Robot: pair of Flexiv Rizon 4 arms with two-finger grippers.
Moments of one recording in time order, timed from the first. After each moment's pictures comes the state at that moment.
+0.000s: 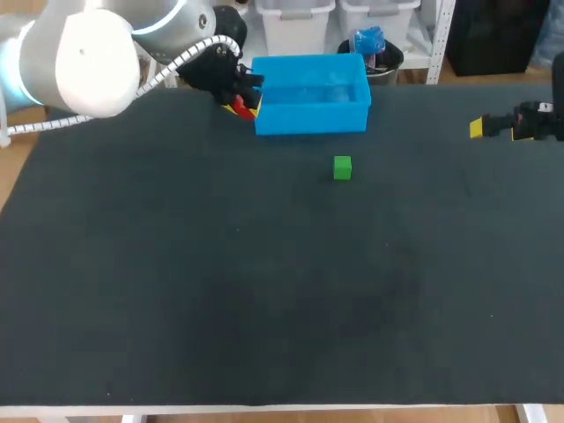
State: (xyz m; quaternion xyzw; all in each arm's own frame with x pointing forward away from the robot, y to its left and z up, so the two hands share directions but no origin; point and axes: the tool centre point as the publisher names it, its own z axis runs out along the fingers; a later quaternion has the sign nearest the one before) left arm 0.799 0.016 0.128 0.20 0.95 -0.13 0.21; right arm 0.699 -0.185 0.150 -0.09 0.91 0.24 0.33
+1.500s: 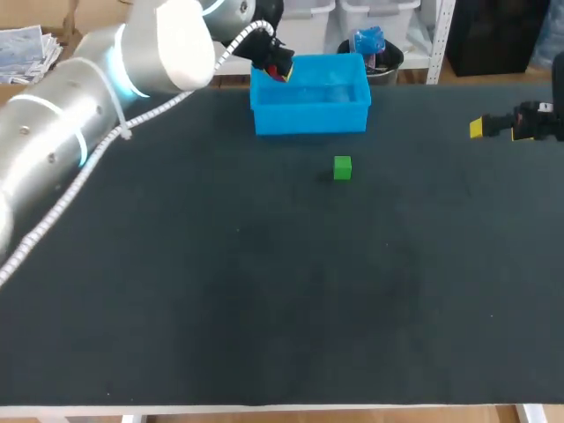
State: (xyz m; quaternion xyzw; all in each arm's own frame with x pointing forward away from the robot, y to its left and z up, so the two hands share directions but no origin) left arm 0.955 -0.036 0.083 0.27 0.92 -0.12 0.26; right arm 0.699 -0.185 0.150 -0.09 0.91 0.24 0.33
